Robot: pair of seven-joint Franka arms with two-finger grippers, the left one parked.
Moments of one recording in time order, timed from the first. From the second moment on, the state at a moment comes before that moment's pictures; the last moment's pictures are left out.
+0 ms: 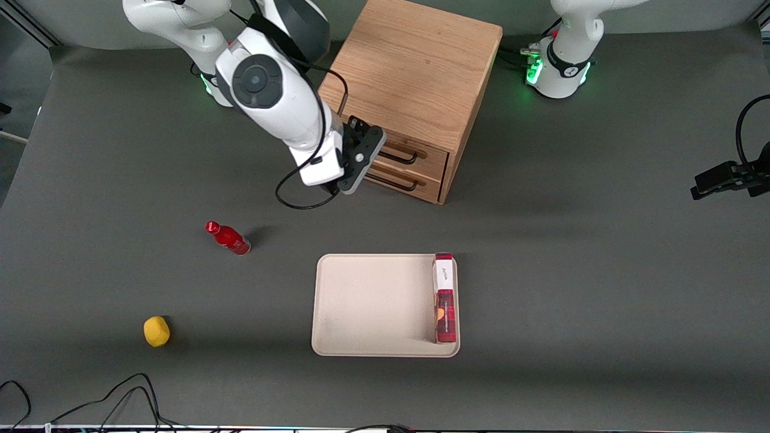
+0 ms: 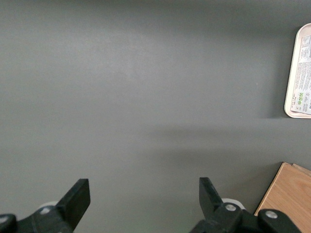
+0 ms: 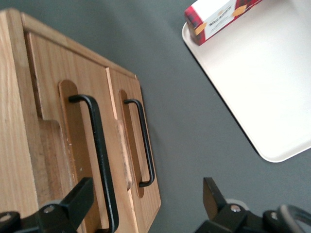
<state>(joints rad) 0.28 0.32 0.47 -1.60 0.12 1.91 -0.29</state>
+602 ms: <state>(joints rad) 0.29 0.32 0.50 -1.68 0.09 1.97 -0.36</state>
